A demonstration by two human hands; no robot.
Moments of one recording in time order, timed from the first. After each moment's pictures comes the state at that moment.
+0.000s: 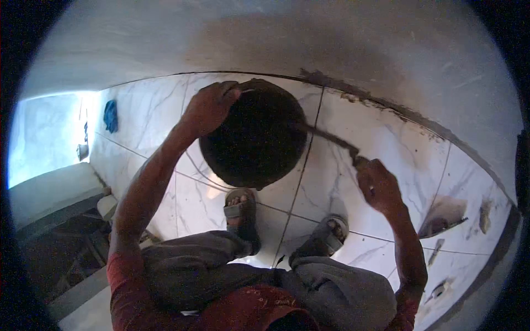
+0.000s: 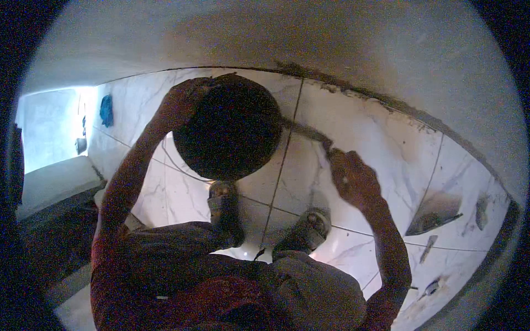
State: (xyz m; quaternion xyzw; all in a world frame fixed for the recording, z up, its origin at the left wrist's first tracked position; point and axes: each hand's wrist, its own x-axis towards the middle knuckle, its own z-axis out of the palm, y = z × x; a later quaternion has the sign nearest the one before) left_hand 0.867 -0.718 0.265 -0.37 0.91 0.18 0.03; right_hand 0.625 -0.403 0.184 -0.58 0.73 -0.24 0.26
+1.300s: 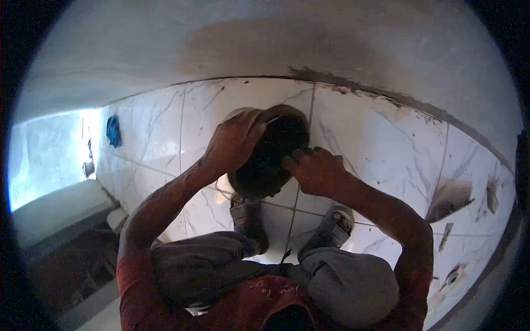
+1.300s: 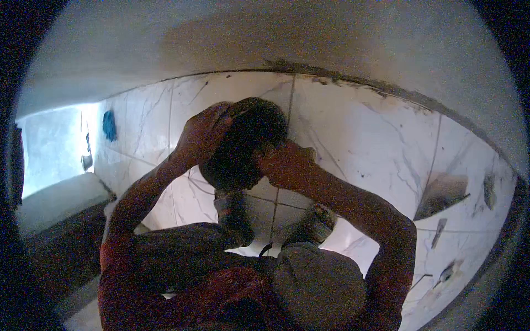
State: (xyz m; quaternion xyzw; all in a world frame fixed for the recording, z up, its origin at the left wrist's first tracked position) left_hand 0.845 -0.641 0.268 -0.28 0.92 0.28 -0.01; right_hand 0.710 -0.485 0.204 -0.77 0.58 -0.08 0.23
